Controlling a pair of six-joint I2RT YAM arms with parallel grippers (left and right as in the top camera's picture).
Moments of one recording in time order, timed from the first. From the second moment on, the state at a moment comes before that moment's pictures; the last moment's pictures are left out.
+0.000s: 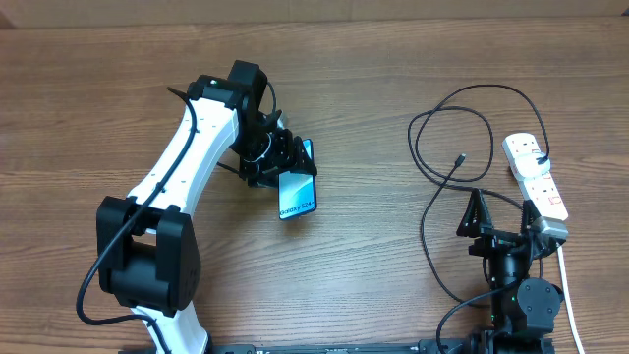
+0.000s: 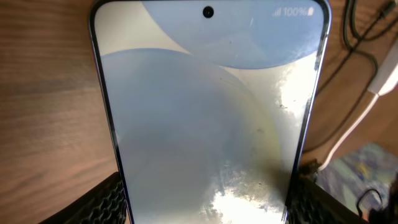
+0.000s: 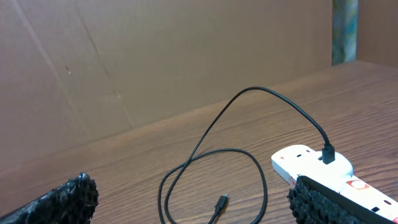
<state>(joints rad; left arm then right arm) -0.27 1.92 1.58 -1.23 0.52 -0.37 -0.10 0.01 0.02 -0.03 0.01 0.28</state>
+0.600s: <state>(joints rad) -0.27 1.92 1.58 -1.14 0.43 -0.49 -0.10 0.01 0.02 -0.02 -0.67 0.88</state>
